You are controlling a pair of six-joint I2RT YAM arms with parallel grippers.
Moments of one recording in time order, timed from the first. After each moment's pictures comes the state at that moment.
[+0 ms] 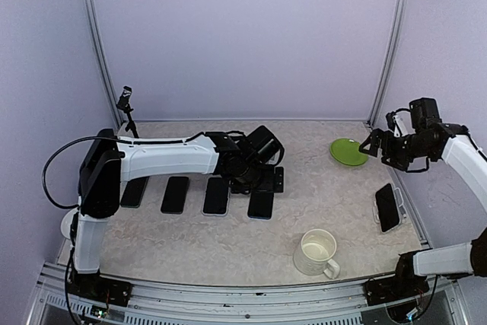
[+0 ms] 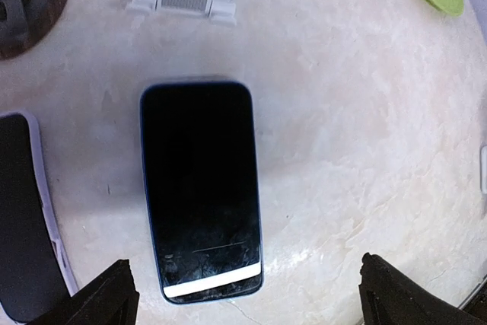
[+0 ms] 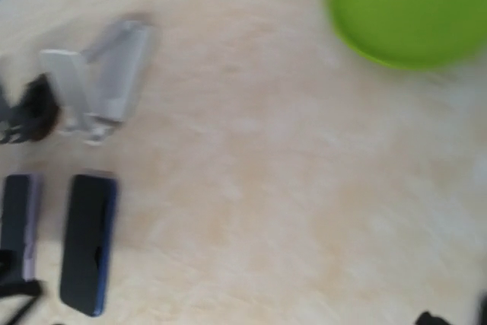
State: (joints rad) left arm -1.03 2.16 1.78 -0.65 -0.19 -0.82; right arm 0.01 1.14 1.04 -0.71 -0.38 0.29
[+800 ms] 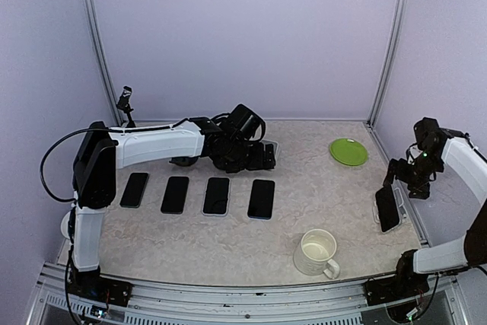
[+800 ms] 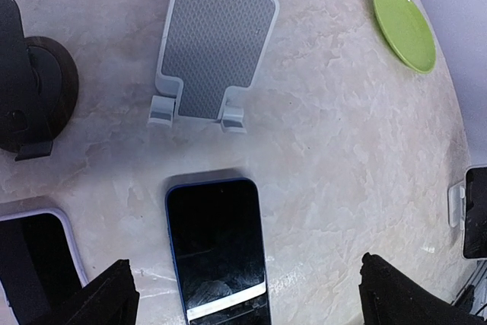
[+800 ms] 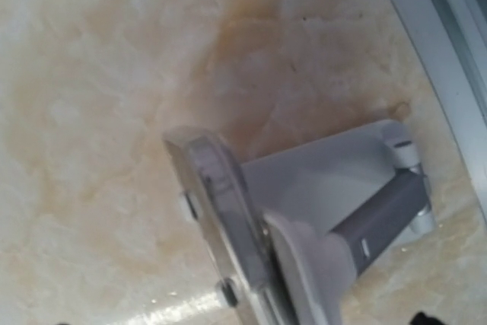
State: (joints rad) left arm -0.89 2.12 1.78 -0.51 -0.09 -0.69; right arm -0.17 1.19 0.98 -1.01 -0.06 0.32
